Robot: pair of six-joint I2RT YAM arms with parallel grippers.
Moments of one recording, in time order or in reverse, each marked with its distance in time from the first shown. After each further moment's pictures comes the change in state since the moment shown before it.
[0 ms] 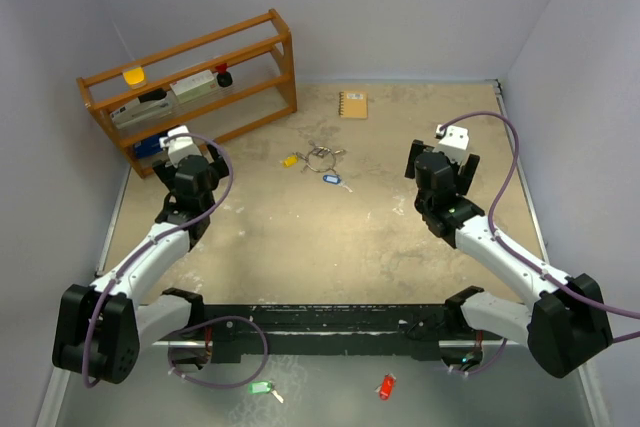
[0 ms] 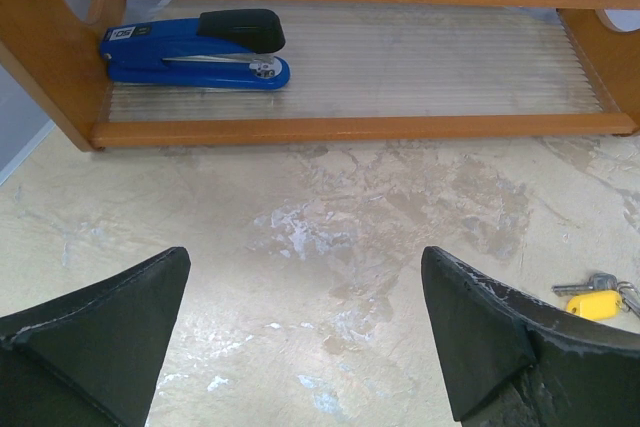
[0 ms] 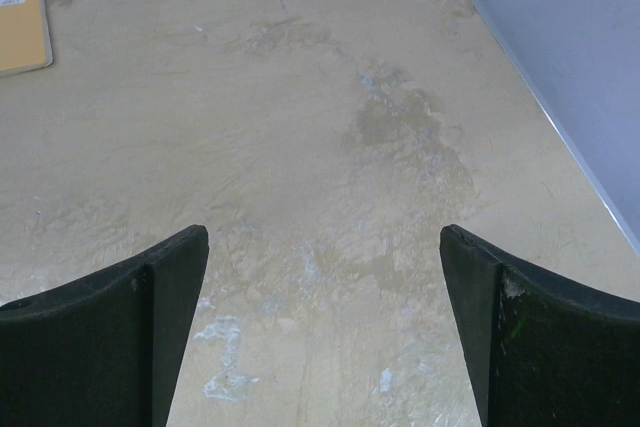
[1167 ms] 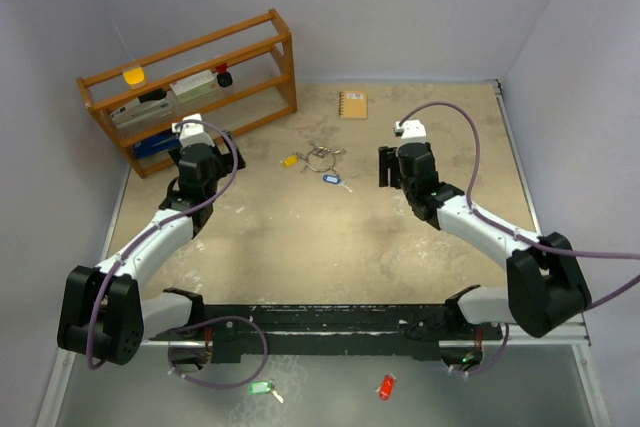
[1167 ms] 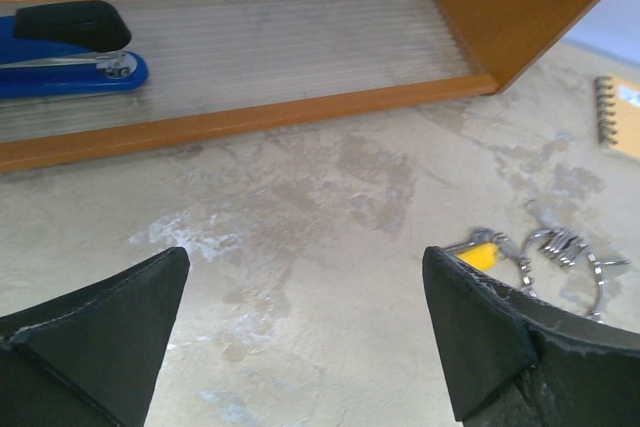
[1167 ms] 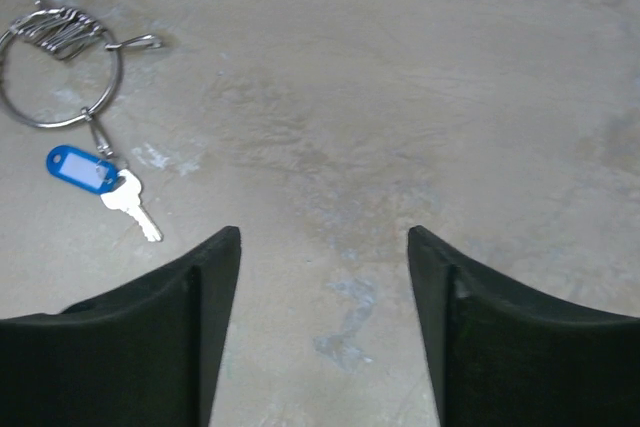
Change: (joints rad) left arm 0.000 0.091 0.080 0.014 0.248 -0.036; right arm 0.001 0.215 0.074 0.024 -0.475 -0.089
